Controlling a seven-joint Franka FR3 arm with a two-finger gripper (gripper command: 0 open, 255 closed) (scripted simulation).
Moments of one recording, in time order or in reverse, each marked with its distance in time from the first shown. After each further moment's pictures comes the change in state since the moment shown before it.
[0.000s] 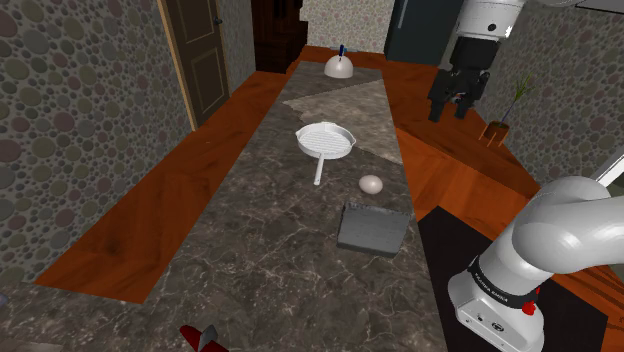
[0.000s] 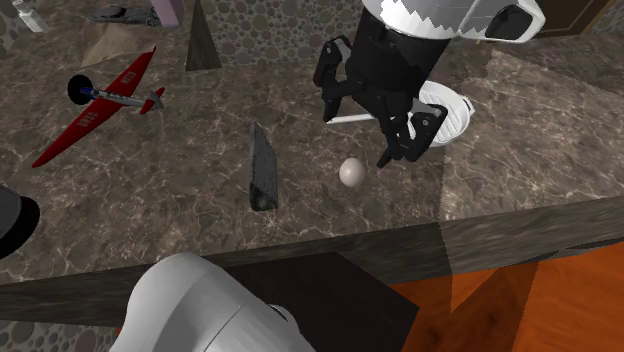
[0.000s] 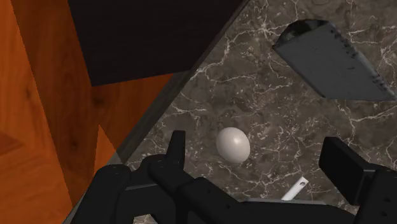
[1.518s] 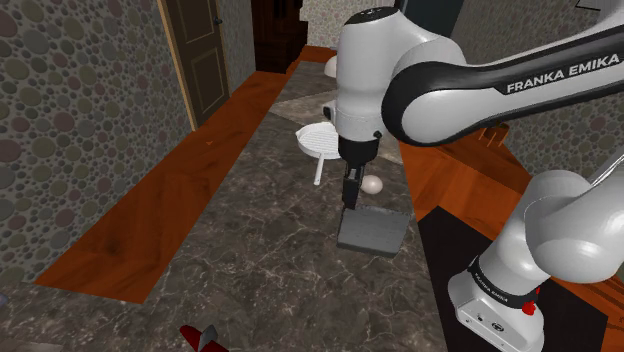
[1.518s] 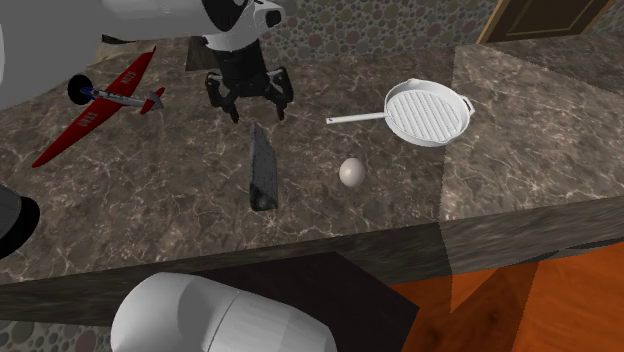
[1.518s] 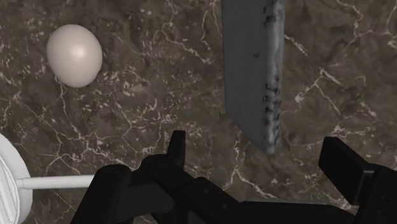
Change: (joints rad) arm 0.327 0.391 0.392 -0.057 -0.012 0.452 -0.160
